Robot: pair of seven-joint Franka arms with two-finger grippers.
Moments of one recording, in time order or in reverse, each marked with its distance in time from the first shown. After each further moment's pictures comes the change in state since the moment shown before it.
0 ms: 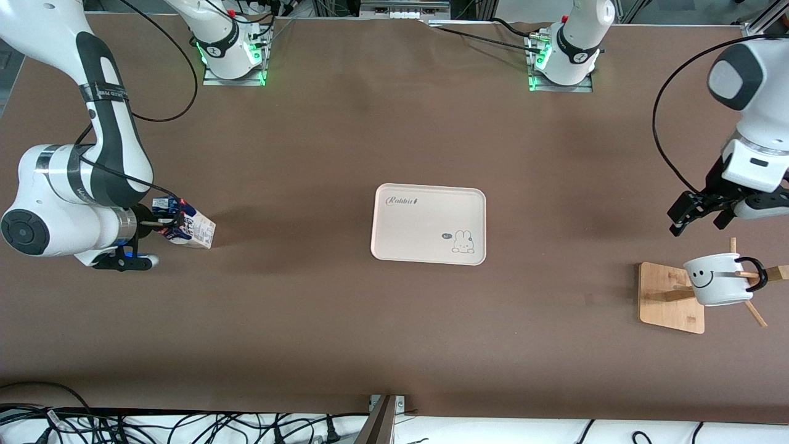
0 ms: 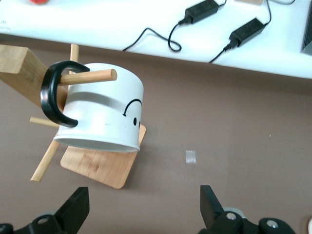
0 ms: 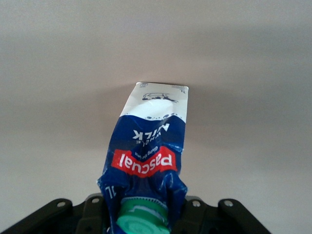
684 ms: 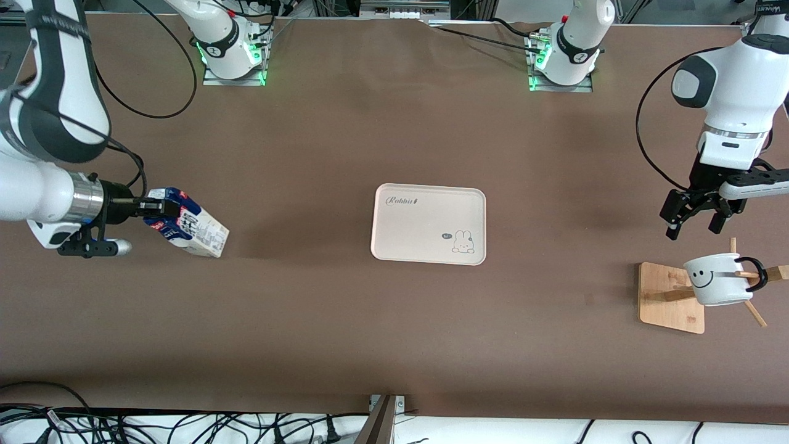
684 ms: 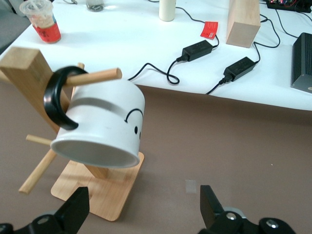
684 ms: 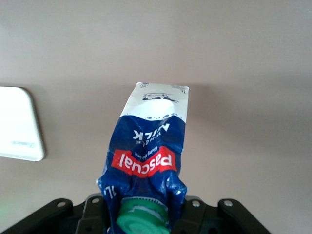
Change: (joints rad) left arm 0.004 -0.003 0.000 -0.170 0.000 0.350 -0.022; right arm 0.012 -0.185 0.025 0.017 0.235 -0.019 0.002
